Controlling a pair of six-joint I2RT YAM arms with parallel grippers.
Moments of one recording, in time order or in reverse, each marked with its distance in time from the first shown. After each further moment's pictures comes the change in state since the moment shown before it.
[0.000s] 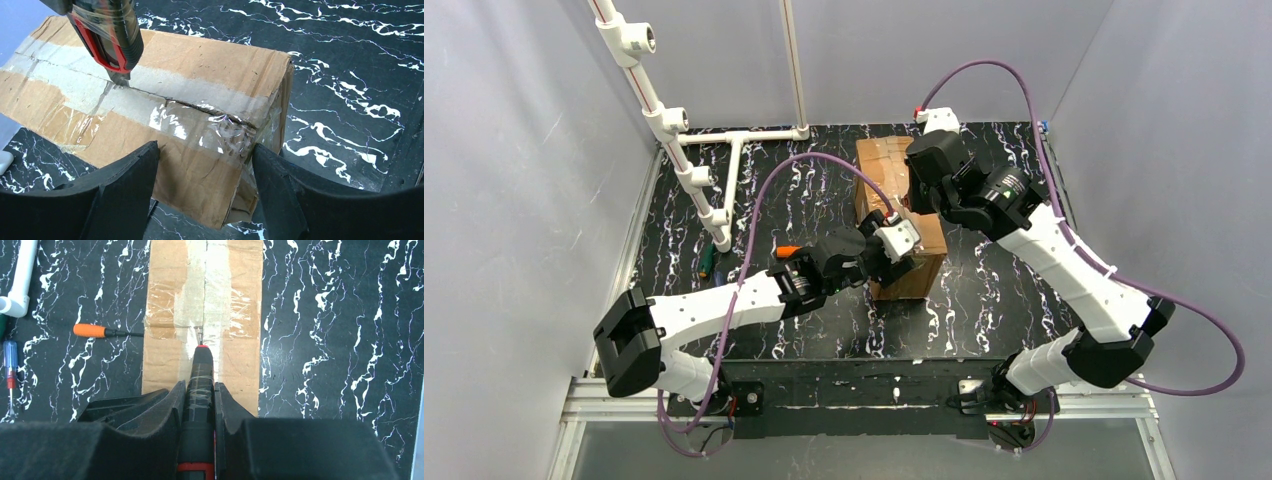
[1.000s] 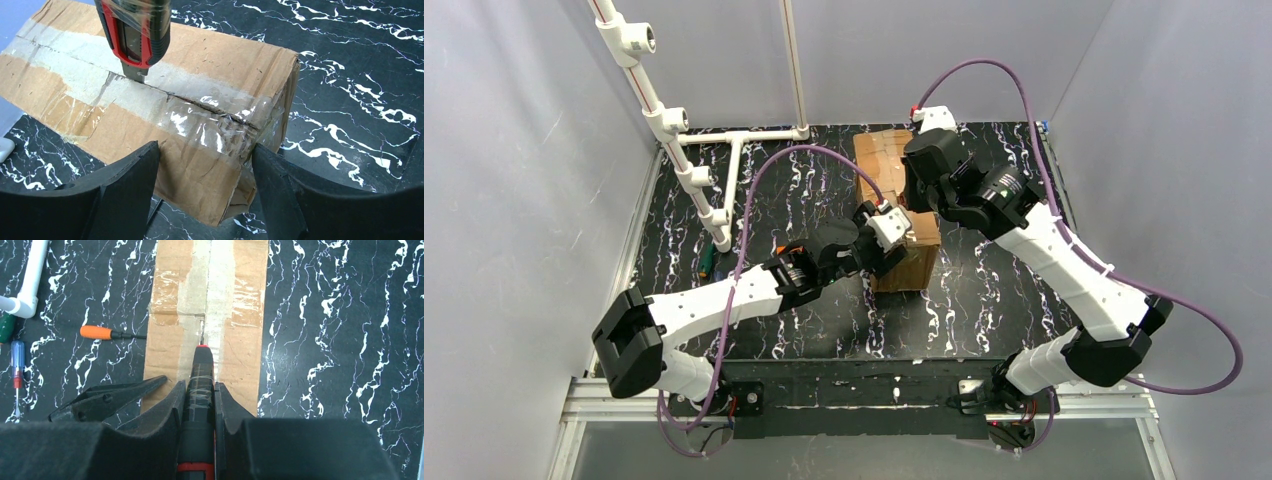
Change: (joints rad) left arm 0.062 0.000 0.000 -0.003 0.031 -0.020; right arm 0.000 0.008 0.003 0.025 -0.019 -0.011
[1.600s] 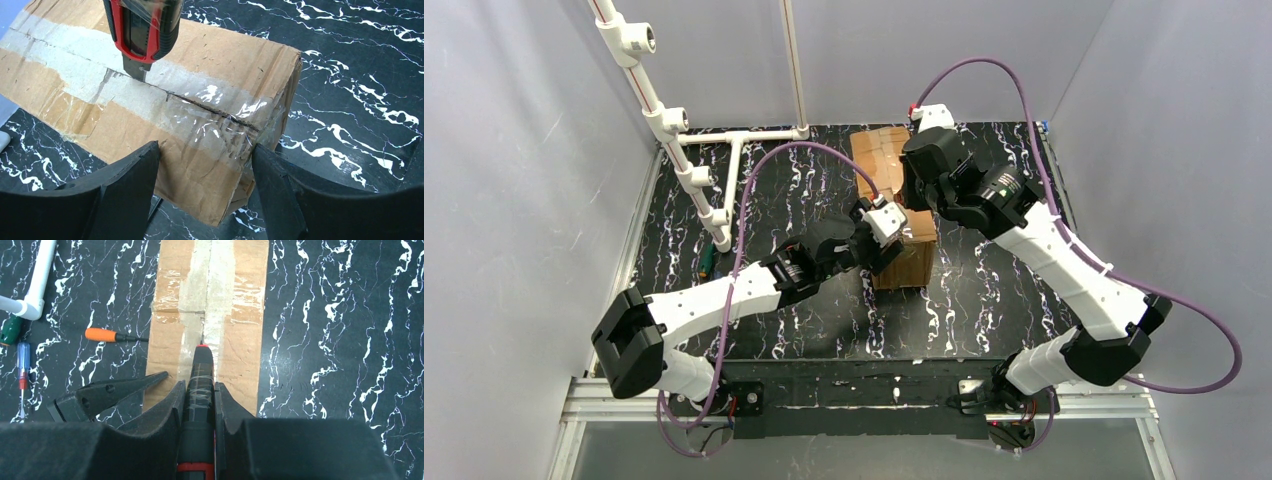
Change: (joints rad) left arm 0.036 0.000 0.000 -0.009 0.025 -0.025; right arm 0.000 0.005 -0.001 0.022 -0.011 -0.009
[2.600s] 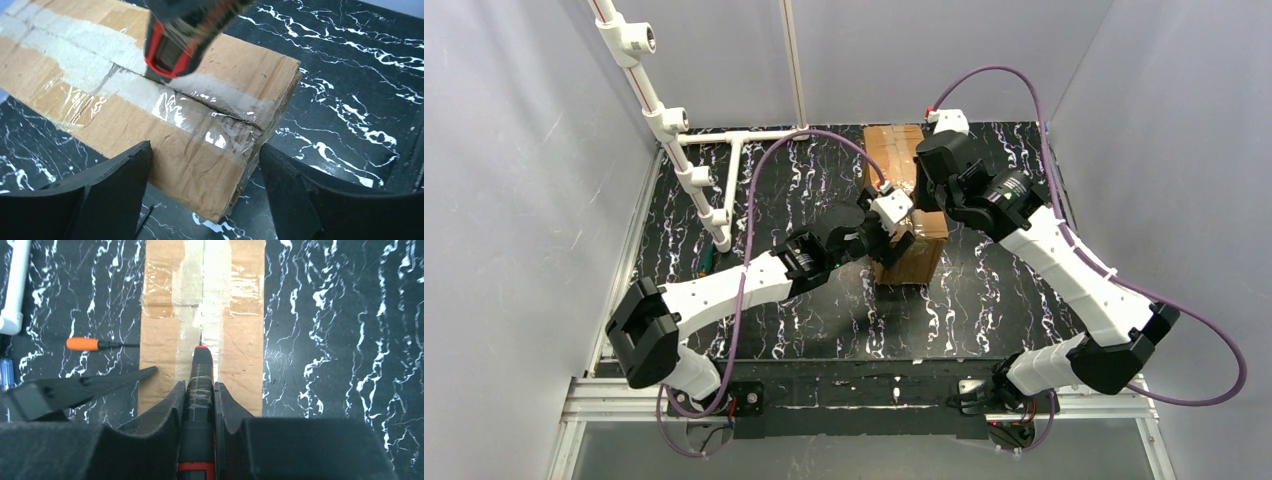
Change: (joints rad) left arm 0.013 0.091 0.101 -0.009 0.053 -0.060; right arm -0.068 -0.052 -0.097 0.047 0.017 0.021
